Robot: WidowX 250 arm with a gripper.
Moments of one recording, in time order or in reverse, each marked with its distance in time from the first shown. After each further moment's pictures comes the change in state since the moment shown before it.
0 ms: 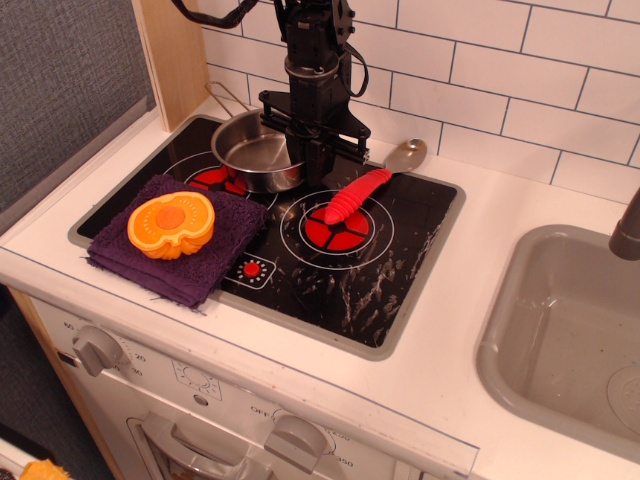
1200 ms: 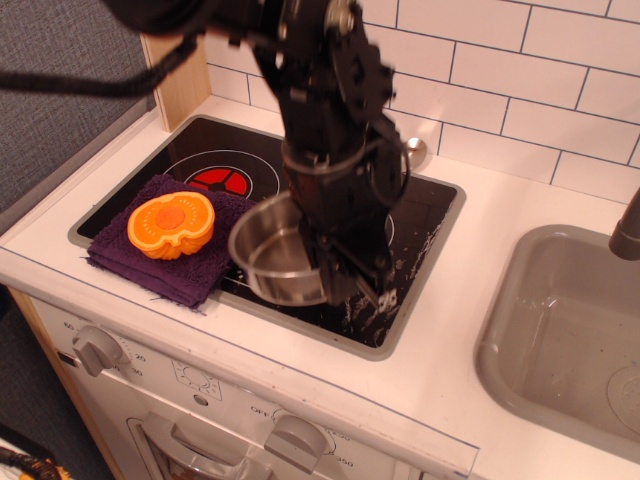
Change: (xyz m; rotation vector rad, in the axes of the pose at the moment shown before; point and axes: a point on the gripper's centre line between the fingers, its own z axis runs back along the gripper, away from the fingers) arm -0.127 -0.115 0.069 -0.066 -0.088 -0.485
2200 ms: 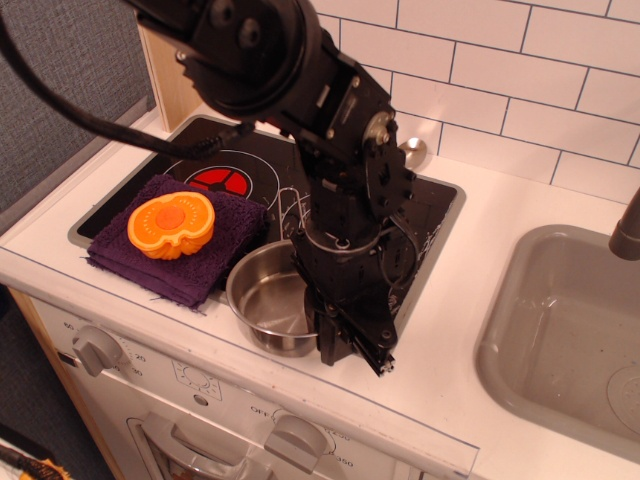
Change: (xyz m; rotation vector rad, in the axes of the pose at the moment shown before) arm -0.014 -0.008 -0.048 -0.007 0.141 0.037
